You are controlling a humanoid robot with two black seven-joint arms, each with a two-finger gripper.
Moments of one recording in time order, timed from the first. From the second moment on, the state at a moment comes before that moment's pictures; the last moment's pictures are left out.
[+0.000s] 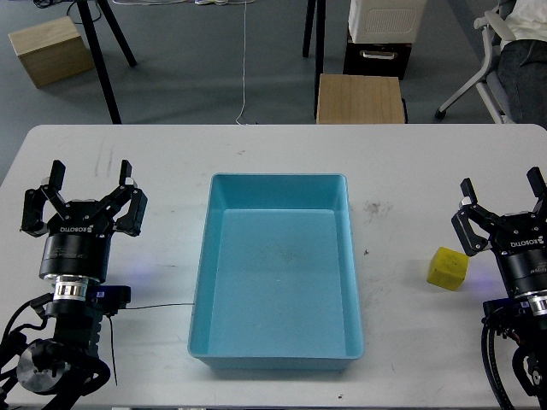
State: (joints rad) left arm -0.02 0.28 -1.00 -1.56 -0.40 -0.49 -0.49; right arm -0.20 0.00 1.60 1.52 0.20 0.47 -0.14
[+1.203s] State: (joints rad) left arm -0.02 0.28 -1.01 -1.54 -0.40 -0.49 -0.49; right arm 0.37 -0.84 1.28 1.62 -1.53 0.49 0.43
